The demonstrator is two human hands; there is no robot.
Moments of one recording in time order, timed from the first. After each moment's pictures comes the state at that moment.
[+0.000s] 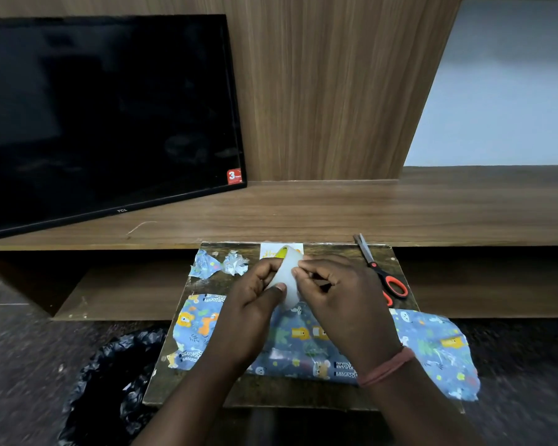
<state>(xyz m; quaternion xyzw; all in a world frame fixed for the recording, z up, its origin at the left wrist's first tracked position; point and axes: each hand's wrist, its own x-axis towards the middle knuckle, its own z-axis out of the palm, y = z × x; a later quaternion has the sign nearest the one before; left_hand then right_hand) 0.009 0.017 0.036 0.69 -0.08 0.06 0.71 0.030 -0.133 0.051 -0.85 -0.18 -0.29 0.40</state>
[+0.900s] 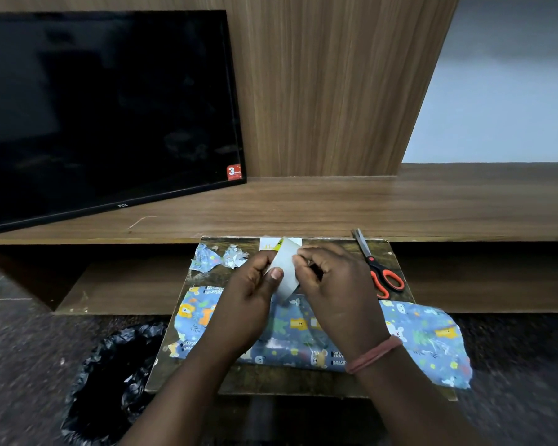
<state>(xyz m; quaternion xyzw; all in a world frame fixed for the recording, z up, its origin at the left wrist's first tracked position) 0.011 0.023 0.033 0.77 -0.09 0.09 0.63 0.032 -0.127 0.048 -0.86 -0.16 -0.27 0.39</state>
